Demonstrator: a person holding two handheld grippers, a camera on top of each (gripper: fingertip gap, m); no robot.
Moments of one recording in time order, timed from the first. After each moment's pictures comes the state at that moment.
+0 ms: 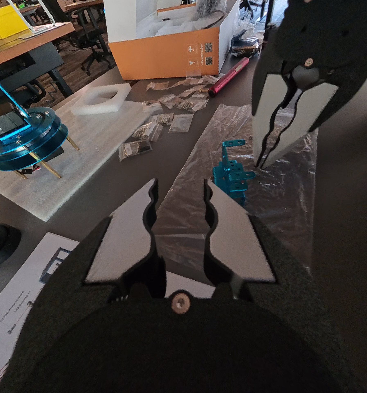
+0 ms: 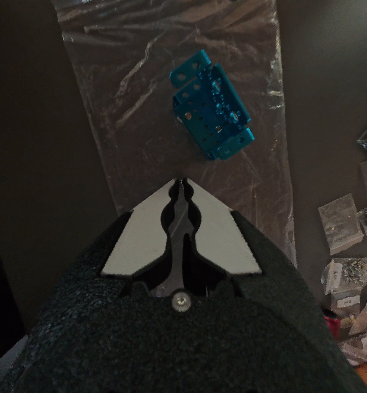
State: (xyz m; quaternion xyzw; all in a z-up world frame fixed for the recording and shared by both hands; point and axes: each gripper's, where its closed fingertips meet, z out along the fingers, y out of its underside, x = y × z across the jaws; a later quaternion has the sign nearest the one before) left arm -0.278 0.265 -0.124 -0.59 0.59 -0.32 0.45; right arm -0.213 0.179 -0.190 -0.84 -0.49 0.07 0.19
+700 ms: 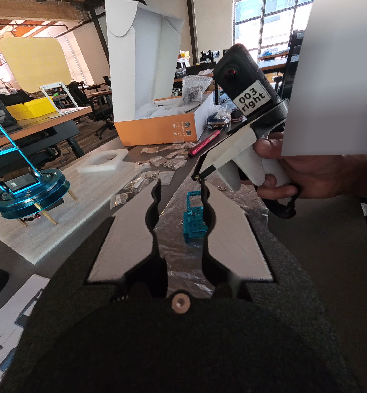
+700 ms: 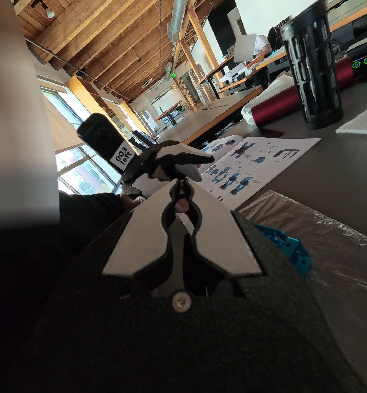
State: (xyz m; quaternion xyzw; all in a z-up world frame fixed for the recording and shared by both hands) left arm -0.276 0.215 -0.069 -0.51 0.54 -0.40 0.53; right arm -0.291 0.206 -0.062 -0.68 -0.13 0.51 0.51
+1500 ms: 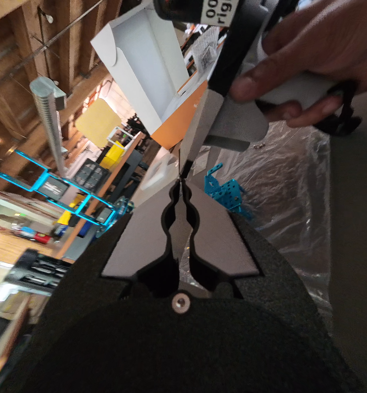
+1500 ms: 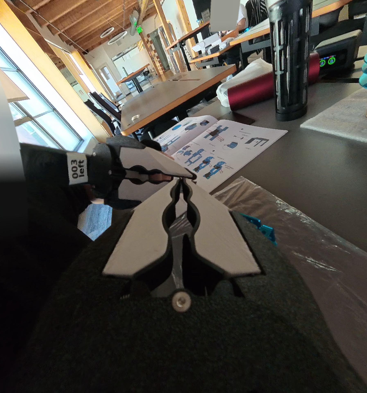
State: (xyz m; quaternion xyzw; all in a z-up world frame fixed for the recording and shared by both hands) left arm -0.273 0.212 -0.089 -0.38 0.63 -0.16 0.65; right arm -0.288 0.209 -0.082 -0.74 -0.18 0.41 0.51
